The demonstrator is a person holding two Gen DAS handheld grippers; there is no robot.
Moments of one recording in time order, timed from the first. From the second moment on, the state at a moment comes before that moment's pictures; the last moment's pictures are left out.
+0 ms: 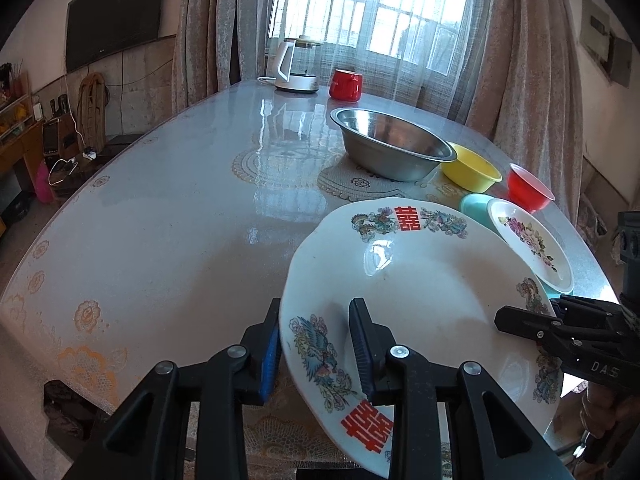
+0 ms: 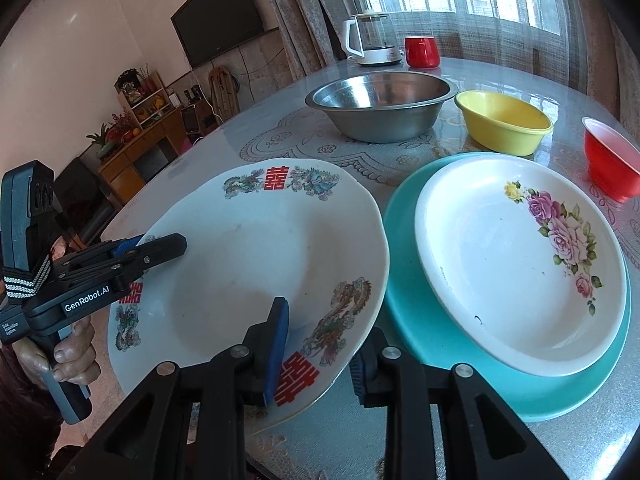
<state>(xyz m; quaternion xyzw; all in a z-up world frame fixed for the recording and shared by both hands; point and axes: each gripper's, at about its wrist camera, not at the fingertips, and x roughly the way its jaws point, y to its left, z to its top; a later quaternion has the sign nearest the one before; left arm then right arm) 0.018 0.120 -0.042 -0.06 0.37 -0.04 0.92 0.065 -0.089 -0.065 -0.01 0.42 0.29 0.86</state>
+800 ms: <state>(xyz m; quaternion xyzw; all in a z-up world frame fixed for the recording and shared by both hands) 0.019 0.099 -0.020 -0.08 0.33 -0.09 0.94 0.053 -0.112 -0.039 0.01 0.39 0.28 0.88</state>
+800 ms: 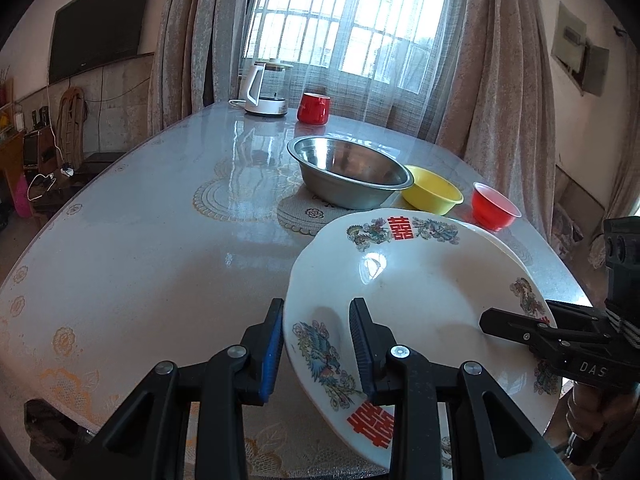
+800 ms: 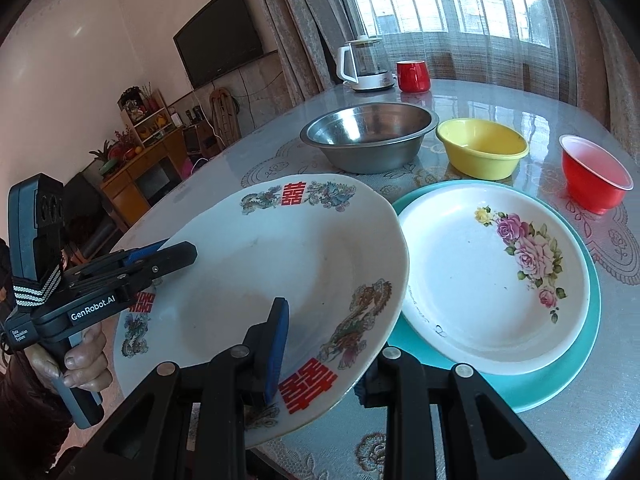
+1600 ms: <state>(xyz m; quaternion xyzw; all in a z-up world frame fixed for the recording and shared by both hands) 0.092 0.002 0.000 -0.08 0.35 -0.18 0.92 0.066 -0.202 -0.015 0.05 0.37 0.15 0.91</state>
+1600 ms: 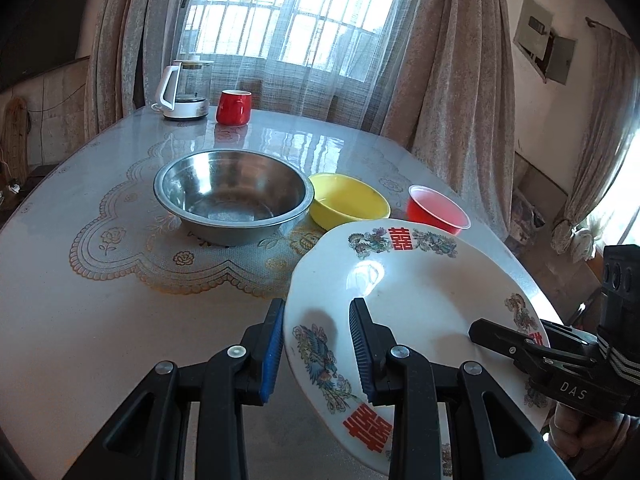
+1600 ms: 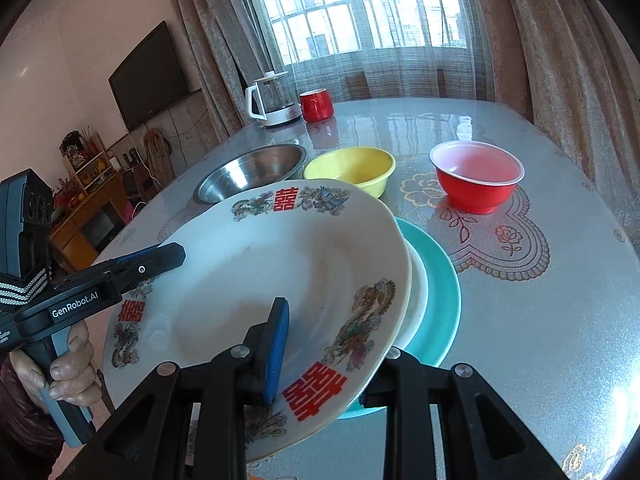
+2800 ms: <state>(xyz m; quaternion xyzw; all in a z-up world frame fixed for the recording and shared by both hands) 0.130 -0.035 -0.029 -0.04 0.40 -0.16 0.90 0.099 -0.227 -0.029 0.06 0.39 0.09 0.91</state>
